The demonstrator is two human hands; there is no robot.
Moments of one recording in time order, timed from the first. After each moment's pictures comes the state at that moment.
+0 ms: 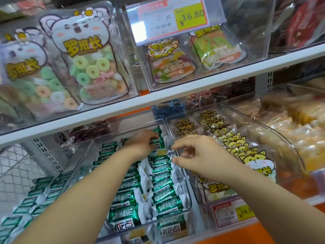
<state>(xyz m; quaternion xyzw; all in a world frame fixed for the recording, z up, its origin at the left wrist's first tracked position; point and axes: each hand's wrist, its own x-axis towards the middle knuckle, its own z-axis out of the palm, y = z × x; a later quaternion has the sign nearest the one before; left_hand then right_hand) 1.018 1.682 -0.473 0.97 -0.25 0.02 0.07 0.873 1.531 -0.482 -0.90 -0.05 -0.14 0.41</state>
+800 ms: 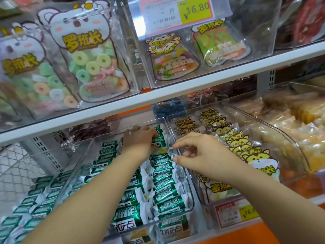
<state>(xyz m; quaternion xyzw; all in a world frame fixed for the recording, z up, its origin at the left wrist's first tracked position) 1.019 1.684 -0.480 0.97 -0.23 0.11 -0.02 0.874 1.533 -0.484 -0.89 -0.06 -0.15 0.42</state>
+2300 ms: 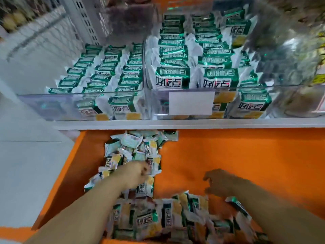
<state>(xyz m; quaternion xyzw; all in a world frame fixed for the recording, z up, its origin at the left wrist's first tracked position) 0.835 1.946 -0.719 0.93 -0.16 -0.33 0.08 0.788 1.669 -0.742 -0.90 -0.02 0.42 0.13</state>
